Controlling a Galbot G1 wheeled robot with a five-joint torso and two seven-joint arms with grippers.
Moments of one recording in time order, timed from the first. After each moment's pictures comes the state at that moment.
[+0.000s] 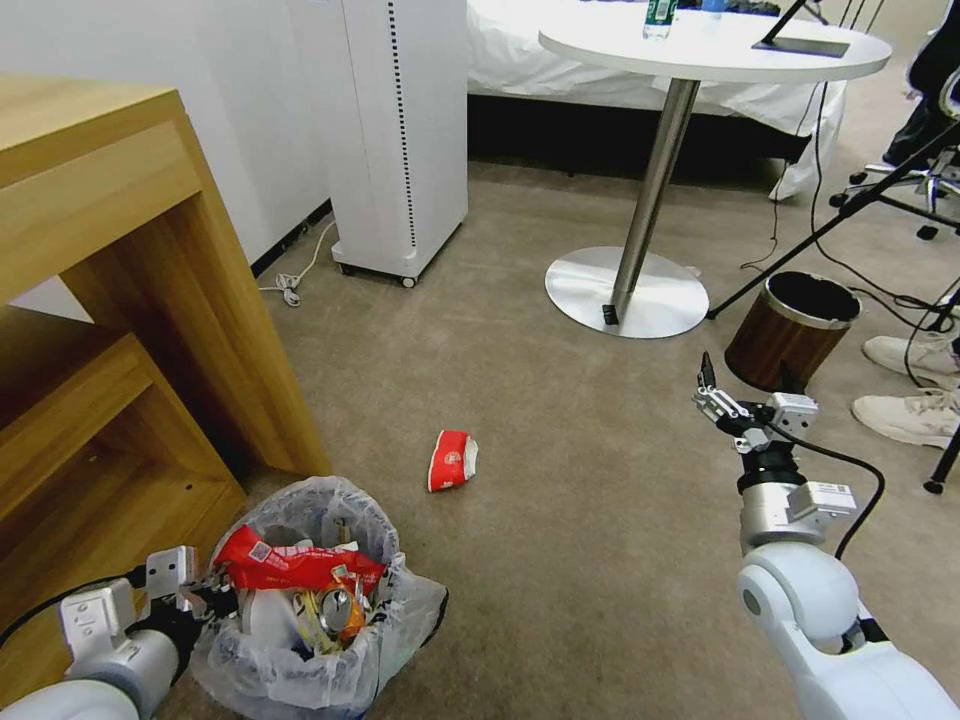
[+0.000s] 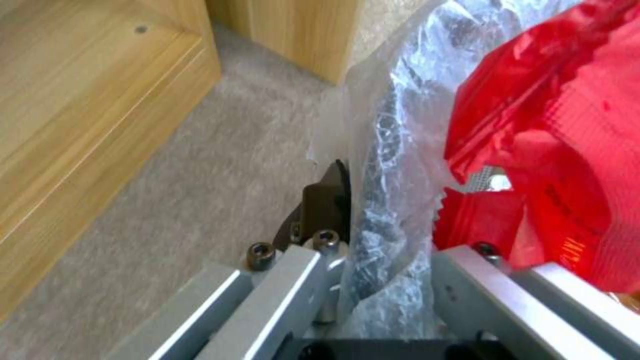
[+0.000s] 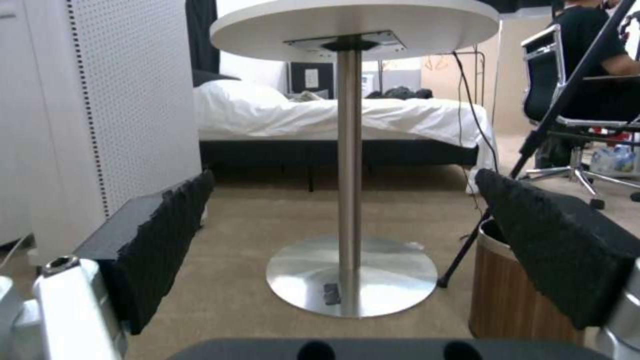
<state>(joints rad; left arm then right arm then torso) 1.81 -1.16 -0.86 -2.37 -0.89 0.72 -0.40 -1.31 1.03 0.48 1.99 0.43 0.16 0.38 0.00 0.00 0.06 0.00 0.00</state>
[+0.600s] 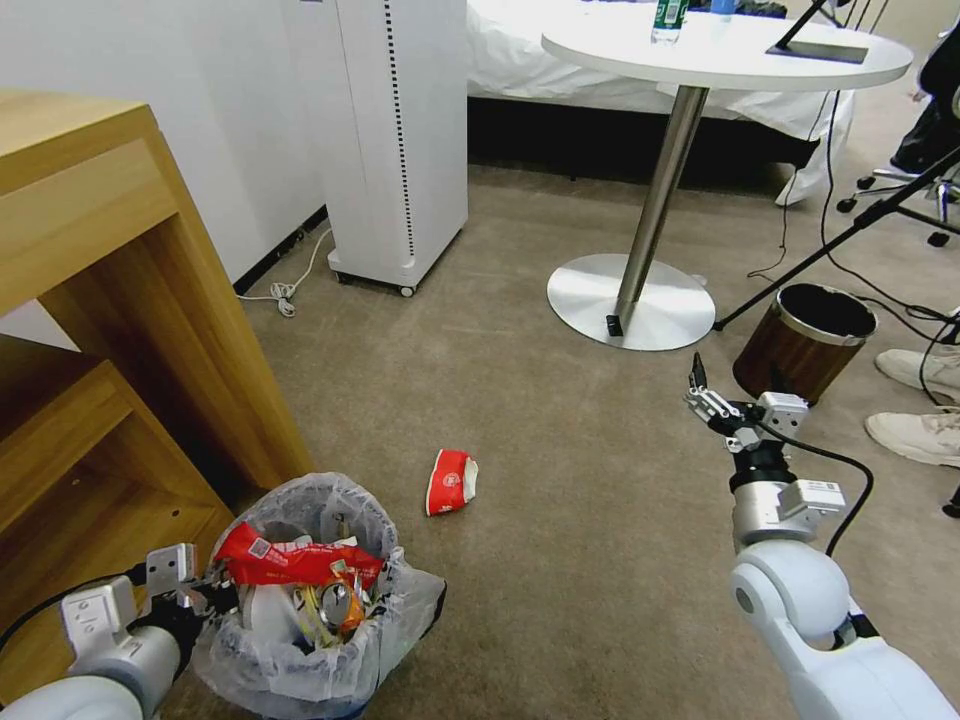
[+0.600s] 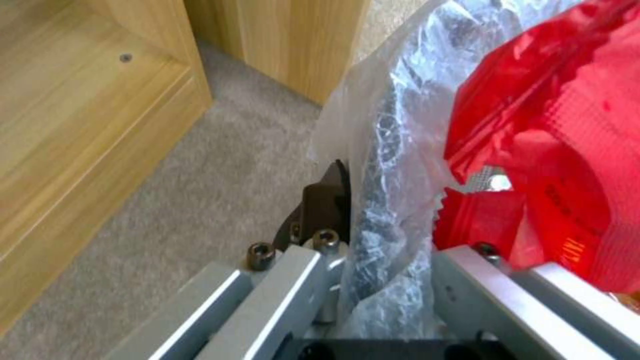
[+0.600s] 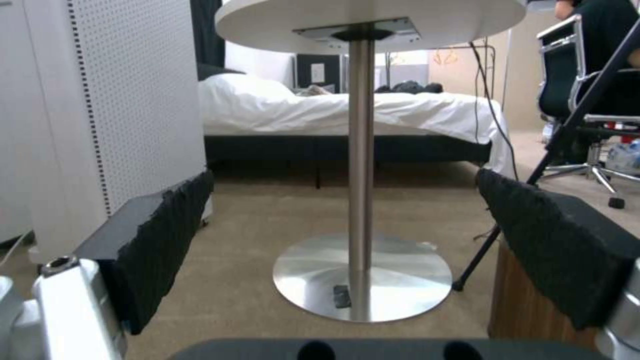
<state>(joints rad) 1.79 -1.16 -0.86 -2.36 -0.89 0.72 -0.40 -1.29 1.04 0.45 1.97 0.43 0.16 0.38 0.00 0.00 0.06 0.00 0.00</state>
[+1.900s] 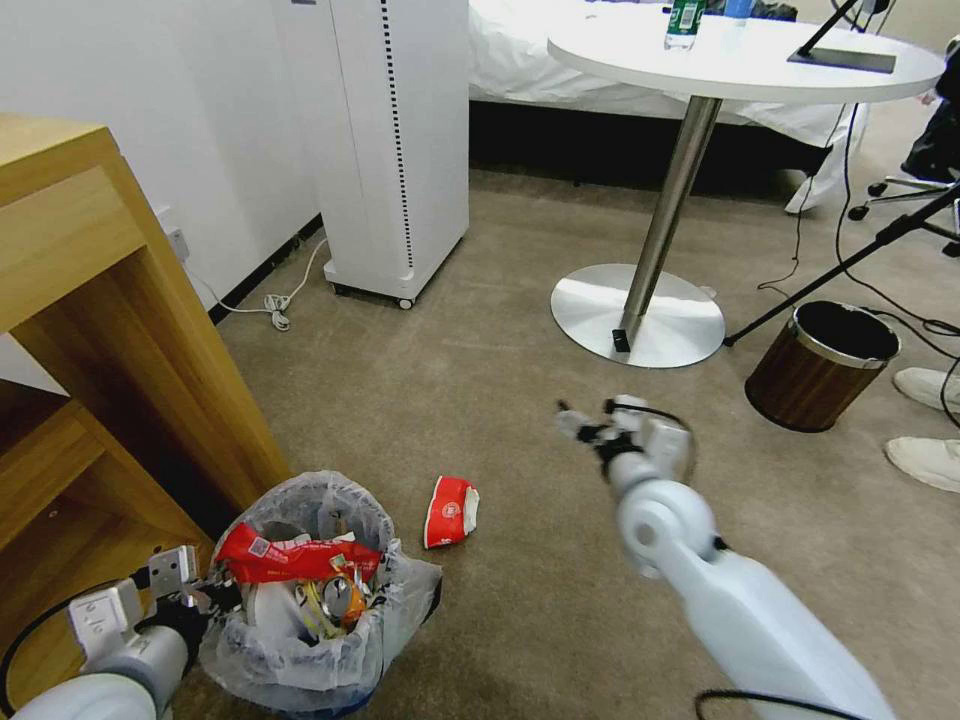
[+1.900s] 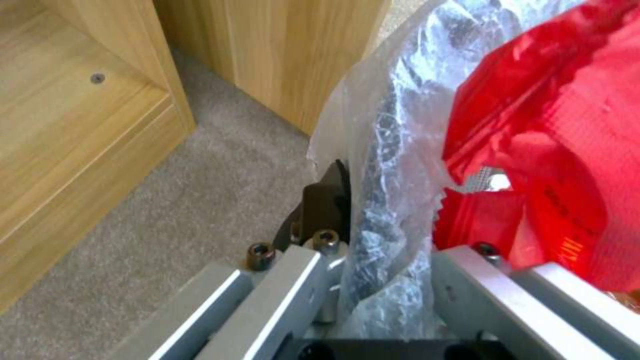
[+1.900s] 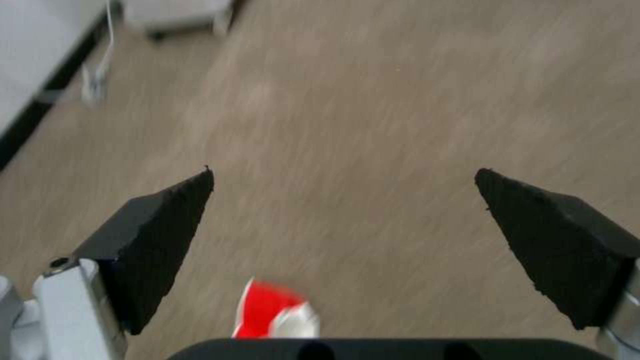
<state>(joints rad) 1.76 -1.25 -0.84 -2.32 -0.85 0.70 -0.39 -0.81 1.13 -0.07 1.76 1.12 -0.36 0.70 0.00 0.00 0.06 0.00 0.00</state>
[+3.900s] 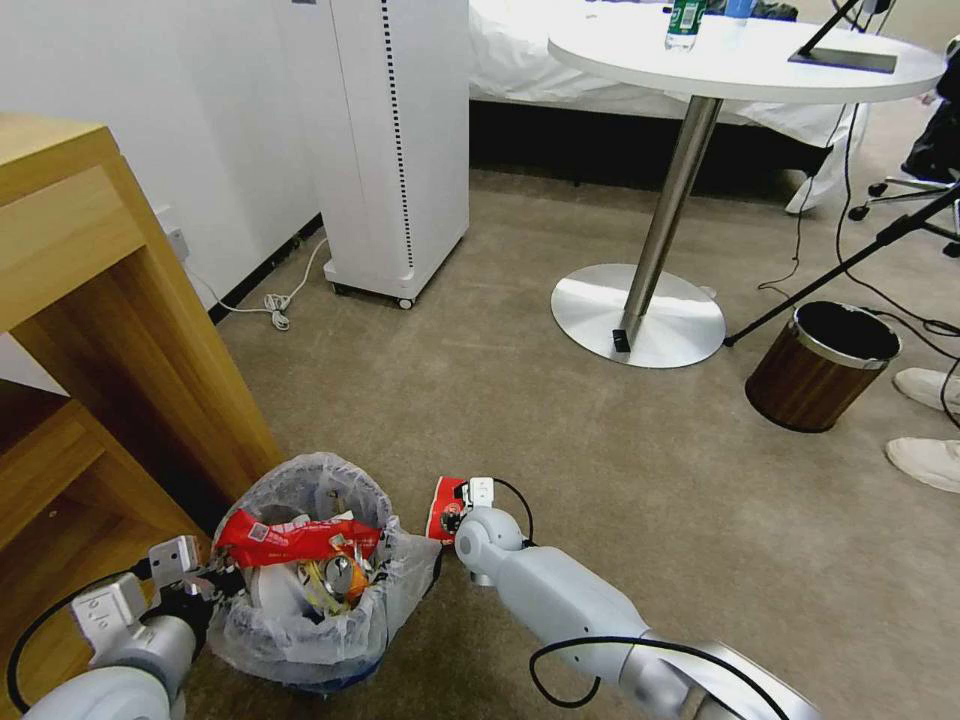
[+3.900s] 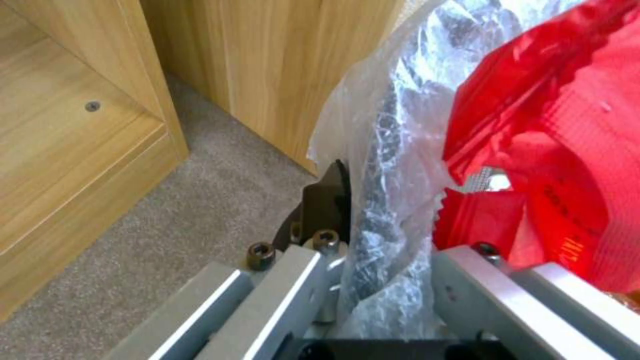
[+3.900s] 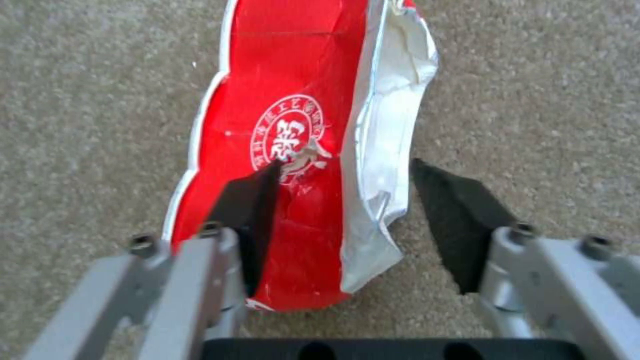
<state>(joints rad) 1.72 -1.28 -0.83 -2.30 -0.81 0.65 -0.37 -0.61 1.50 -0.41 0.98 1.01 -0.39 0.59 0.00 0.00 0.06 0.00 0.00</state>
